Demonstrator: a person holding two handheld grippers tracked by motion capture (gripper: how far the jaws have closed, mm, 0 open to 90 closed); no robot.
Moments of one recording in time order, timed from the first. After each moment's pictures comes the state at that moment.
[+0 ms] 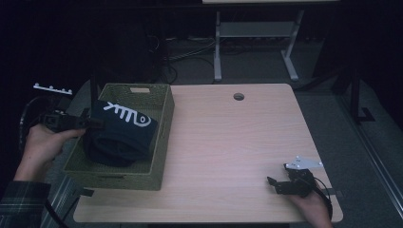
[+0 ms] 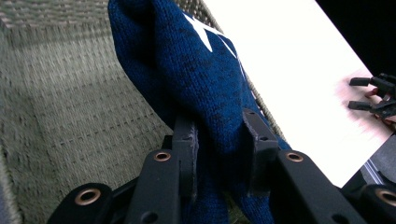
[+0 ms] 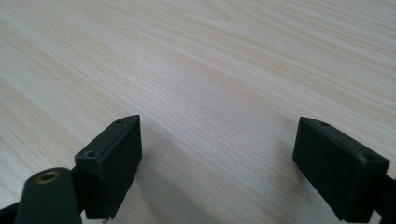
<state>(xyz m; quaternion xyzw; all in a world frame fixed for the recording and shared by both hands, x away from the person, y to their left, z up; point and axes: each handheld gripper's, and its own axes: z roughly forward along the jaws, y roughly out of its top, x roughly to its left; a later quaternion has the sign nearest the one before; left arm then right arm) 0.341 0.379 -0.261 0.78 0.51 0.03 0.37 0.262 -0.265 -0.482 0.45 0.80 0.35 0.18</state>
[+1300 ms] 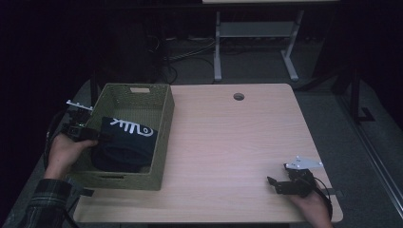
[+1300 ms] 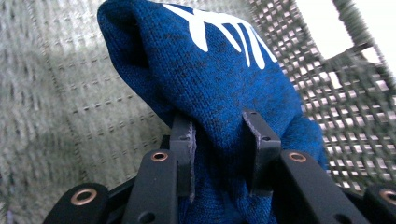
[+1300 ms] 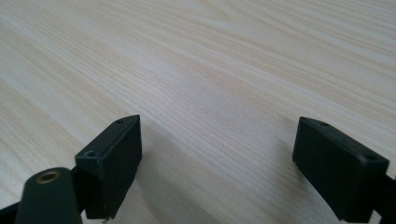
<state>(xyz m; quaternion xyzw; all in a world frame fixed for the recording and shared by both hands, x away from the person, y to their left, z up) 0.371 0.387 -0.341 0.79 0.54 0.04 0.28 0.262 -0.265 -0.482 0.45 0.80 0.35 0.18</state>
